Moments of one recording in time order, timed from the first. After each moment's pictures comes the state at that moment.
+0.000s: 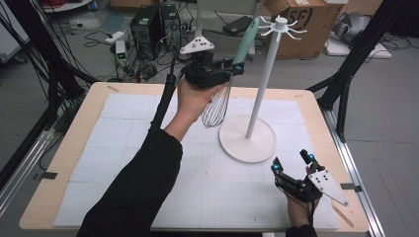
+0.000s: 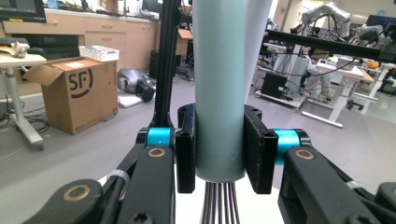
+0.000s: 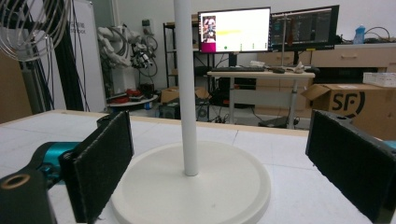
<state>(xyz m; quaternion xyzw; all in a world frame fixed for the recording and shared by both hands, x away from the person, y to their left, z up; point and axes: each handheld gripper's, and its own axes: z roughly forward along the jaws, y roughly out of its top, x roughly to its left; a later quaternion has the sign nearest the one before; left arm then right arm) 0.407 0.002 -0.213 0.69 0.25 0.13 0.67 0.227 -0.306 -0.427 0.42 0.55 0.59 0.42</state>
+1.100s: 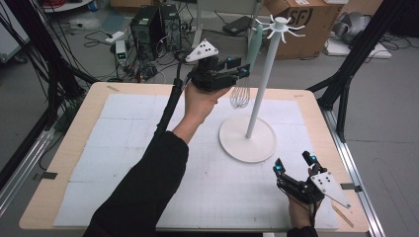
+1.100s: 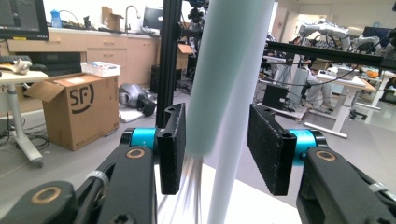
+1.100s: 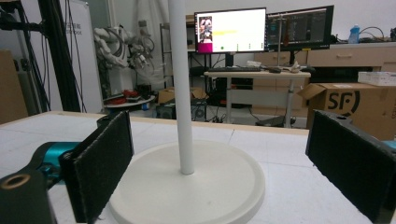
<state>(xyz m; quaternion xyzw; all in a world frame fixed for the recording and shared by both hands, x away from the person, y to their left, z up) 0.412 -0.007 -0.230 0.67 0.23 0.15 0.69 0.223 -0.310 -0.428 0.43 0.54 0.59 0.42</state>
